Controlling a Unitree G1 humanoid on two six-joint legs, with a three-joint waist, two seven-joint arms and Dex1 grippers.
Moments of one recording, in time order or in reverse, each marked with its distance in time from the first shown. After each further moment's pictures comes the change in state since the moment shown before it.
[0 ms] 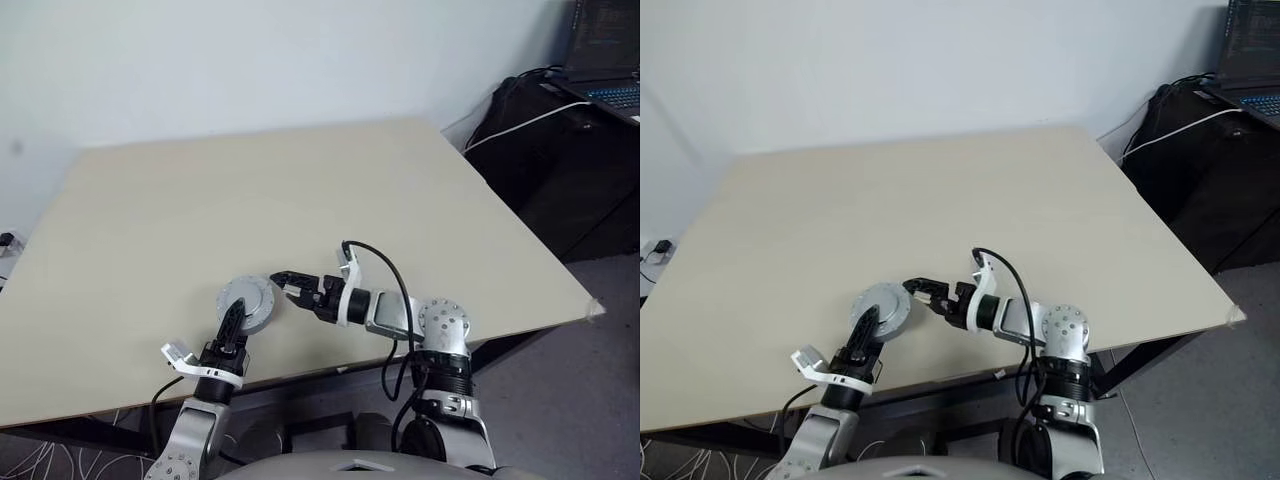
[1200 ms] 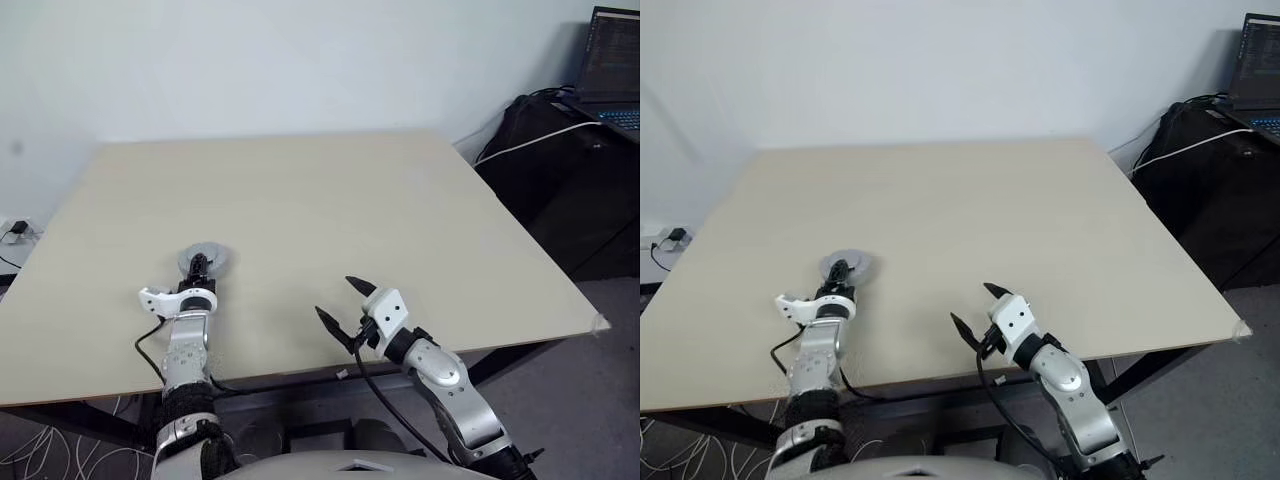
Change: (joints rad) left arm -0.762 0.028 0.424 0.655 0.287 -0.291 0.255; right arm 0.464 -0.434 0.602 -0.223 -0.972 -1.405 0.405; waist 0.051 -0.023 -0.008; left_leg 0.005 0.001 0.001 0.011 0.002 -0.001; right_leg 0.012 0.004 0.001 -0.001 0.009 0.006
